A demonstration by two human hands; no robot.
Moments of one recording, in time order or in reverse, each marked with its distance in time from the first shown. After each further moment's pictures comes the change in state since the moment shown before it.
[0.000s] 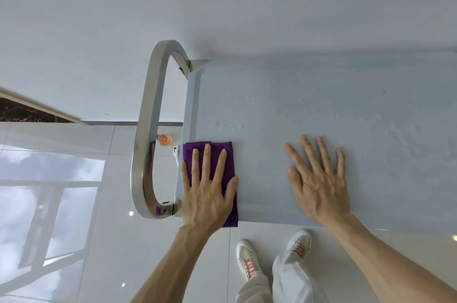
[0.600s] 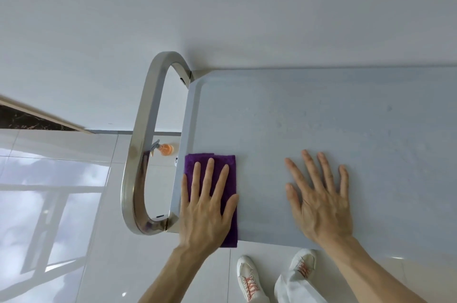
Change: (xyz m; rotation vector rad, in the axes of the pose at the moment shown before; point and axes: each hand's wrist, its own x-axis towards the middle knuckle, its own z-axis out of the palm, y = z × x) left_hand 0.009 0.003 0.005 -0.004 -0.019 0.027; right_hand 0.010 -0.003 -0.002 0.022 0.036 0.038
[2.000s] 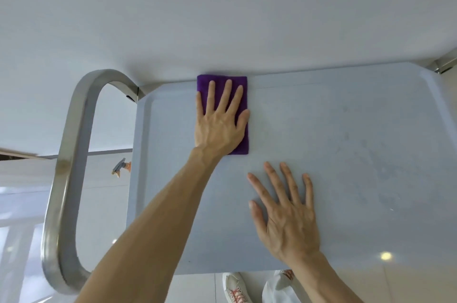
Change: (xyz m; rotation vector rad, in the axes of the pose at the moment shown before) left_hand 0.227 0.105 -0.022 -0.047 0.081 0.202; right_hand 0.004 0.006 0.003 0.052 -0.019 0.018
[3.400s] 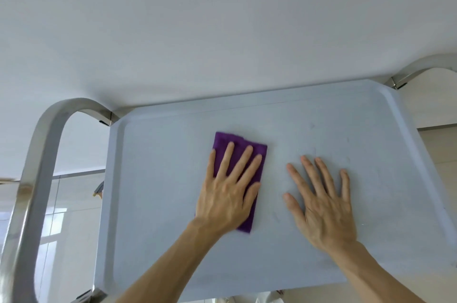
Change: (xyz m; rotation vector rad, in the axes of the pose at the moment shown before) left_hand -0.084 0.062 0.019 0.001 0.016 0.312; right_hand 0.015 0.127 -0.019 -0.162 -0.011 0.104
